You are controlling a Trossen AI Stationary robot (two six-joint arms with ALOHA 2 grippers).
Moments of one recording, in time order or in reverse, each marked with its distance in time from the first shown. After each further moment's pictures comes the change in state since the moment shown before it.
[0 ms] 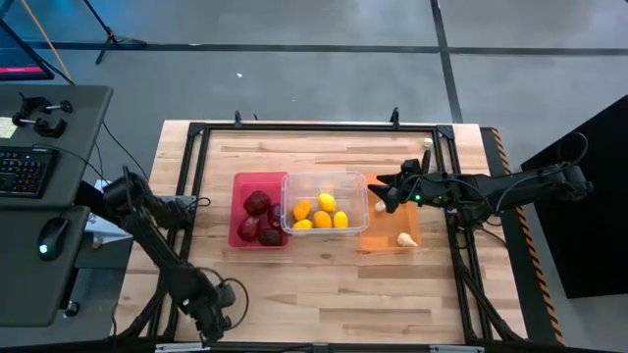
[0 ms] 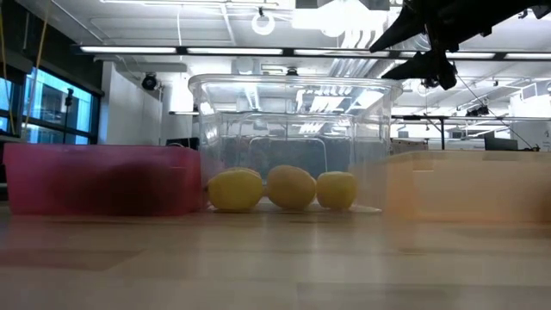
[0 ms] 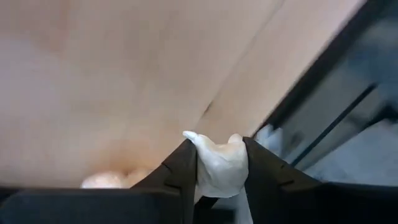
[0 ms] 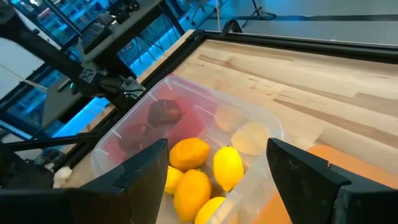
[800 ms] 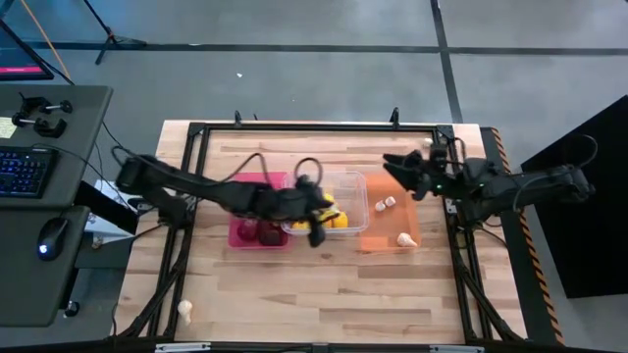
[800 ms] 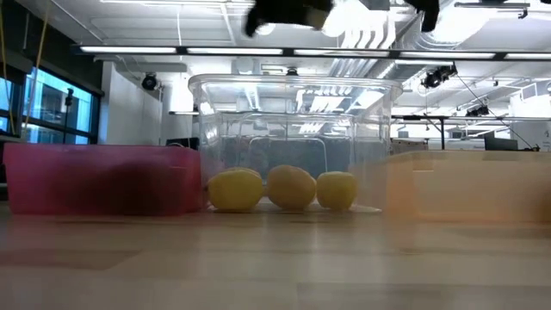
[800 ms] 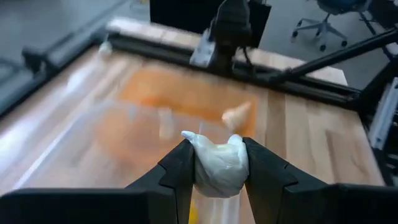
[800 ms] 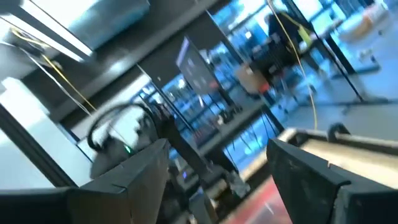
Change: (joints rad) left arm 0.774 -0.008 0.347 0.473 -0.658 1.181; right arm 0.001 -0.125 0.001 0.514 -0.070 -0.168
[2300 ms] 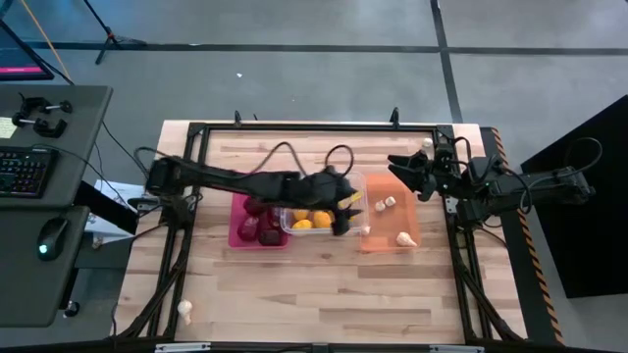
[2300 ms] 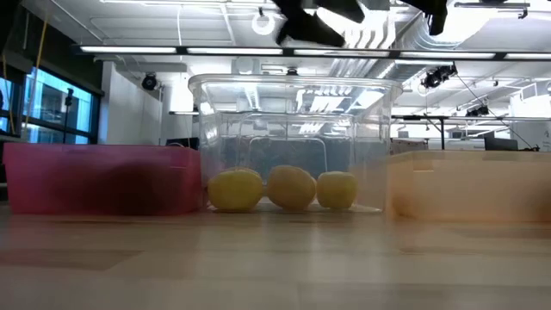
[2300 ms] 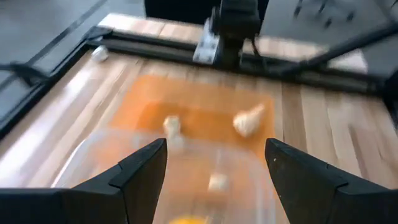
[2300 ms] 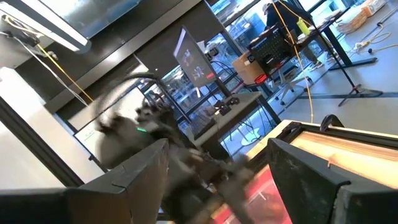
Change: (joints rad) left arm 0.096 0.187 0.232 -0.091 0.109 0.117; right arm 0.000 -0.068 0.000 -0.115 -0.019 0.013
